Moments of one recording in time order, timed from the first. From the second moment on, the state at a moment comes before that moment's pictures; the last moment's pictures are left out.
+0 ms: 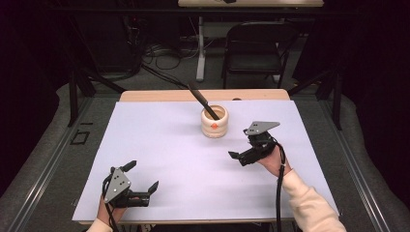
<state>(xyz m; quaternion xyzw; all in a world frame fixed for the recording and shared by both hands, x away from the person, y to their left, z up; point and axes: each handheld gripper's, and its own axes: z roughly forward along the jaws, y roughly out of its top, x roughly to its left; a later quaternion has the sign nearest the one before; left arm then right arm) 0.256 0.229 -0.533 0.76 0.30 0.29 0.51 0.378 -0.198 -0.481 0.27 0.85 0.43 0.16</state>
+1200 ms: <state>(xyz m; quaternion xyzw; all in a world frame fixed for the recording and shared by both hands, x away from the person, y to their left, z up) 0.256 0.229 -0.533 0.76 0.31 0.29 0.50 0.310 -0.224 -0.495 0.27 0.84 0.43 0.19</state>
